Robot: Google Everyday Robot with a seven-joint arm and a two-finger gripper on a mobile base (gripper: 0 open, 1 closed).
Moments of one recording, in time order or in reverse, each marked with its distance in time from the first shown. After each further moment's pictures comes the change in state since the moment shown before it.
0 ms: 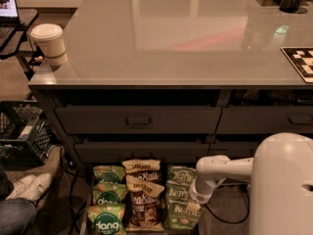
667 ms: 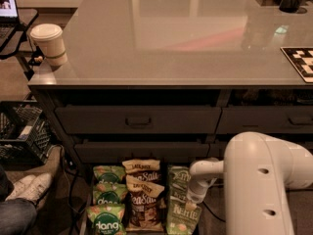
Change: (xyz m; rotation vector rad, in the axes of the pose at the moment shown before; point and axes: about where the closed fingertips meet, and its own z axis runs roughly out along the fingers) arm 0.005 -0.041 0.058 0.017 0.077 -0.005
